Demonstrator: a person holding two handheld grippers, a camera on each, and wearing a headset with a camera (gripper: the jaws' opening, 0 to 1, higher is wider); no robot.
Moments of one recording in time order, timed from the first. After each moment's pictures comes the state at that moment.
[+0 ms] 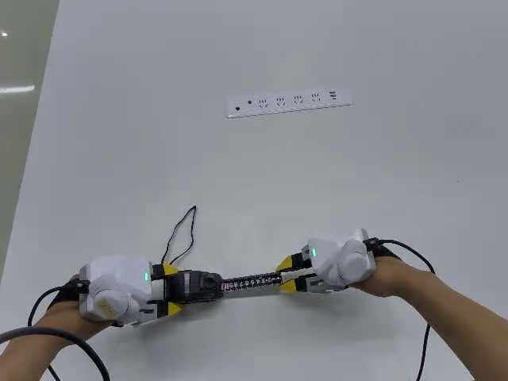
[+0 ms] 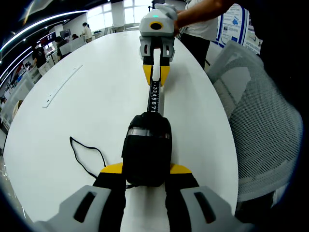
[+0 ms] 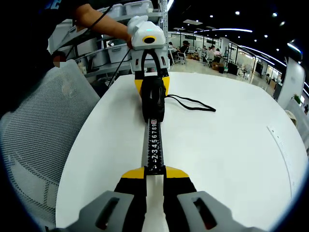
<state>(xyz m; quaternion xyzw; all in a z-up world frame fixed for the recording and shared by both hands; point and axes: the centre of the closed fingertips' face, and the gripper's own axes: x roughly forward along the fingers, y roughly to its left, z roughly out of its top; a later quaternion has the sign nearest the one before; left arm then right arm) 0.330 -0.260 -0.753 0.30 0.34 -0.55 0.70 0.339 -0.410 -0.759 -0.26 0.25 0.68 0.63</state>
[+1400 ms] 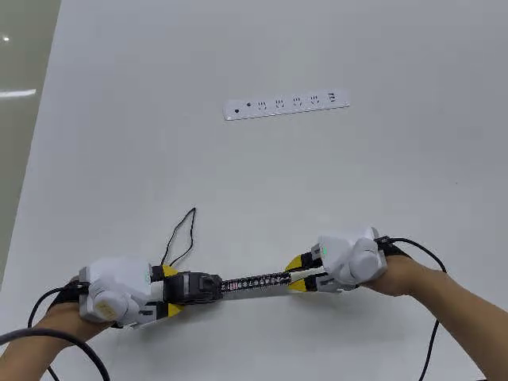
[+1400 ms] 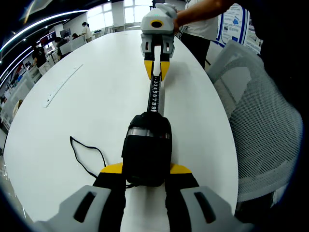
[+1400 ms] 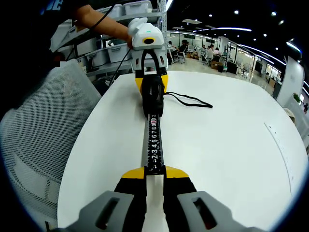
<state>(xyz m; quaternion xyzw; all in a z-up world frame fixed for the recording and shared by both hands) 0.330 -0.259 -0.753 0.30 0.35 -0.55 0.70 0.340 -0.427 -0.756 -0.26 0.25 0.68 0.63</state>
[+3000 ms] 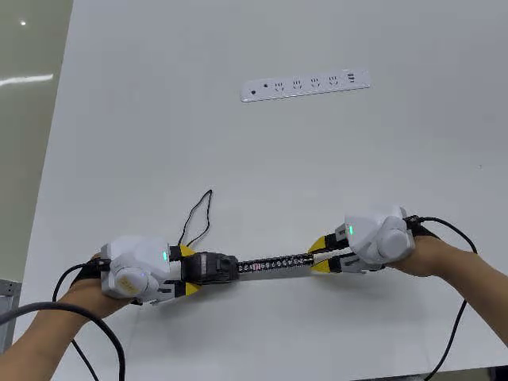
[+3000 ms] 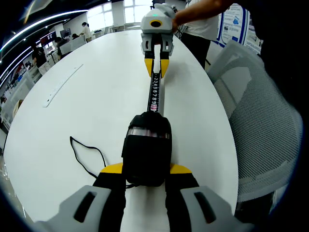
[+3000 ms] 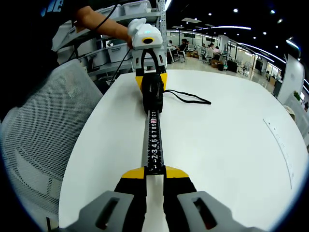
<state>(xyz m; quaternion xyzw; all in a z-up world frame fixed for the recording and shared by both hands) 0.330 -0.260 -0.753 0.30 0.35 -0.55 0.70 0.341 -0.440 -0.755 -0.26 0.26 0.68 0.63</state>
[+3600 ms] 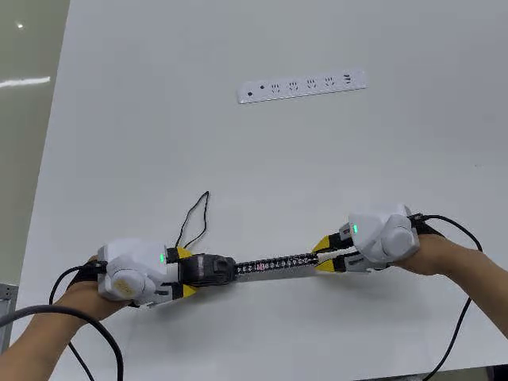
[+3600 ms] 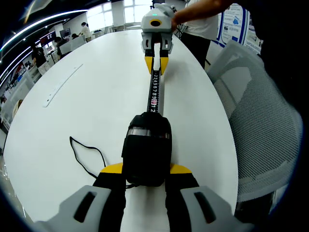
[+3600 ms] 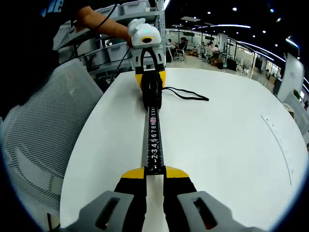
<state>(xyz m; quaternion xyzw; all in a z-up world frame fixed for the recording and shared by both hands) 0.330 -0.260 -0.753 0.30 0.35 -0.55 0.70 0.343 -0.453 -0.755 -0.26 0.27 0.68 0.63</state>
